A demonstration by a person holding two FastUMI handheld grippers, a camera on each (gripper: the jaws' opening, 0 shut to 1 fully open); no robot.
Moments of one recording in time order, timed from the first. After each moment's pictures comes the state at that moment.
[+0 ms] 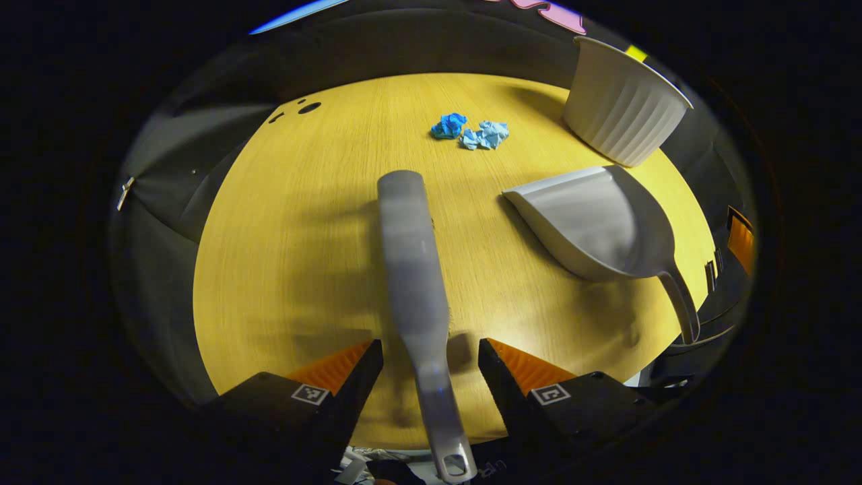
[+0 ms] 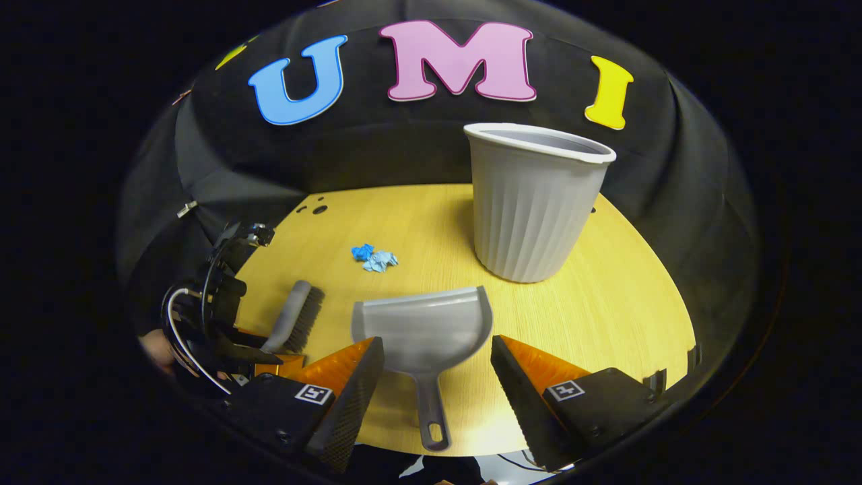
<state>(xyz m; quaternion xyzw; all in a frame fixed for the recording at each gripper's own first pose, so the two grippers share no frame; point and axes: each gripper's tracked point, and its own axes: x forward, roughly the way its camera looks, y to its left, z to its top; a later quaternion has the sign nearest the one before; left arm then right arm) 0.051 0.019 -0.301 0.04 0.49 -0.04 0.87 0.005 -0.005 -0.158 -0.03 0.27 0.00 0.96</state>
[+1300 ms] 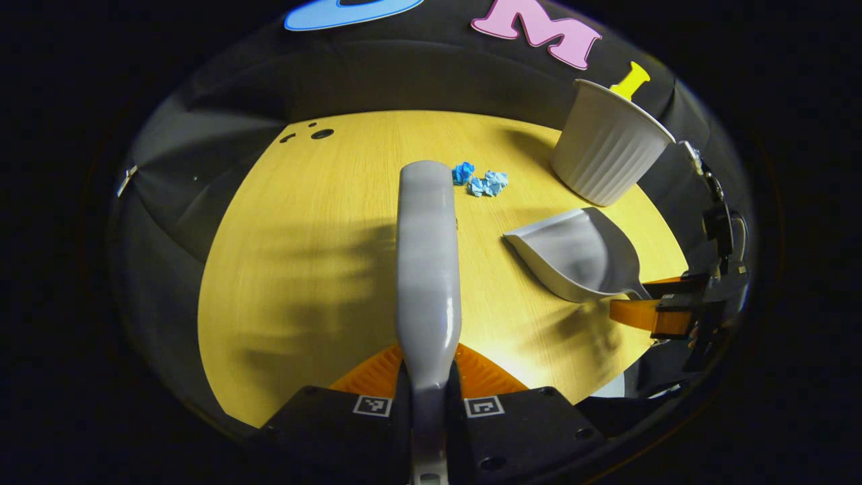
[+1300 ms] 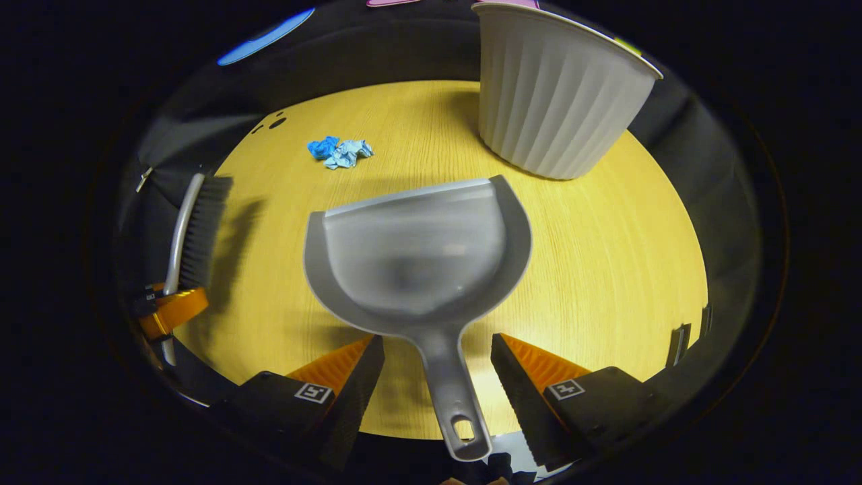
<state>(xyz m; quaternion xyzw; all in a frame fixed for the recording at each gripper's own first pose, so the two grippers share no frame) 0.055 0.060 -0.247 -0.01 0.40 -0.08 0.91 0.012 0.003 -0.278 -0.03 0.47 -0.04 0.88</state>
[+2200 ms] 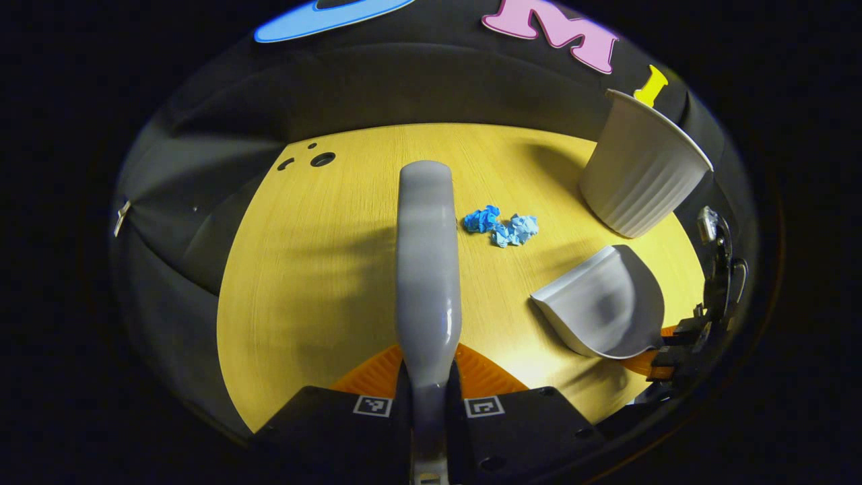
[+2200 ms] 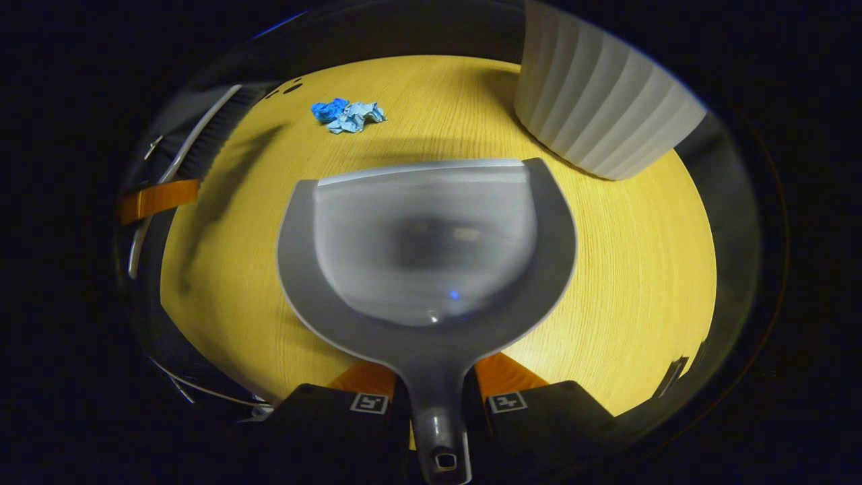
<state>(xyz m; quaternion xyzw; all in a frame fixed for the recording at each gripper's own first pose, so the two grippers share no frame) 0.154 0.058 -0.230 0.03 0.41 -0.06 0.91 0.023 -0.006 -0.305 -0.09 0.53 0.03 0.85</state>
